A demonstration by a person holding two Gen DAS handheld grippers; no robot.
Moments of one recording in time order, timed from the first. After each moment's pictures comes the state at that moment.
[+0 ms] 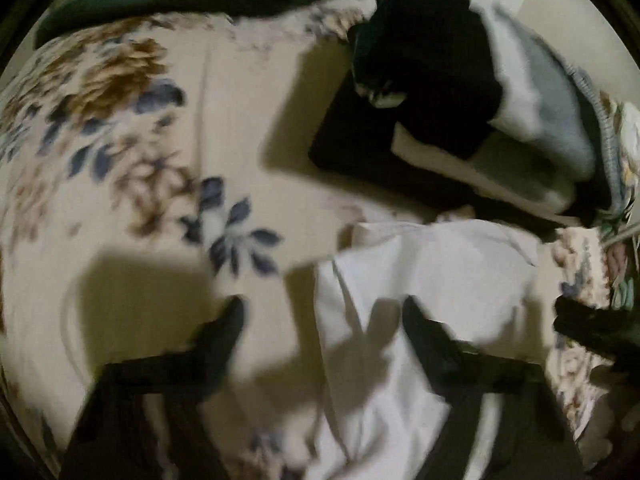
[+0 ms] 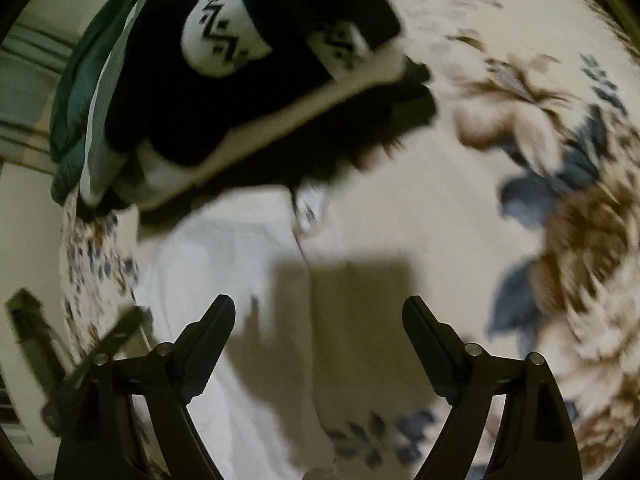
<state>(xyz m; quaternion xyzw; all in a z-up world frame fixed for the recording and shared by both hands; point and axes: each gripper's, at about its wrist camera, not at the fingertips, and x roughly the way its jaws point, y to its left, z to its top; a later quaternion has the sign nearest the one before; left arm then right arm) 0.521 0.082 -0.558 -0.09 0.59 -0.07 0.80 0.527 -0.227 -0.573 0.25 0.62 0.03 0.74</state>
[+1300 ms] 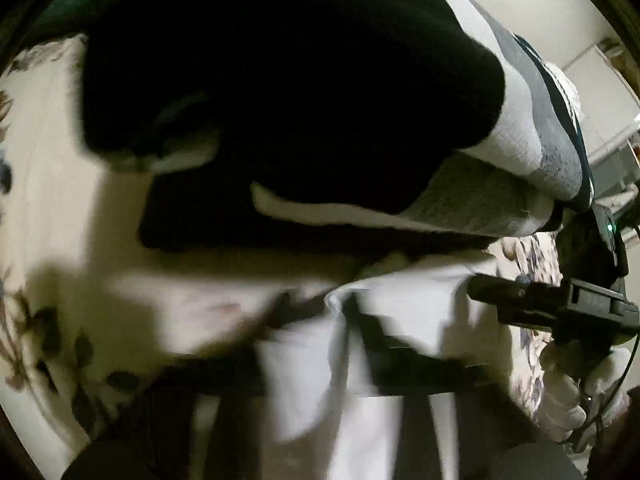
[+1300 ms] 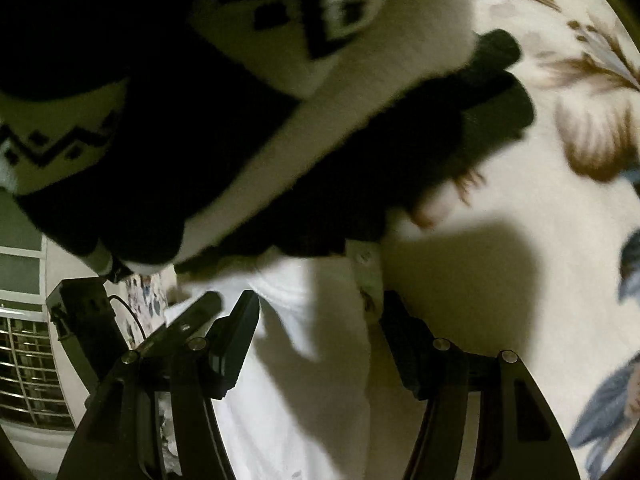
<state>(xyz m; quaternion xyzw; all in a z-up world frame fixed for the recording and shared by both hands) 0.586 0.042 -0.581 -0.10 0.56 -0.25 0.79 0.595 -0.148 -0.641 0.36 0.58 0.11 0.72</state>
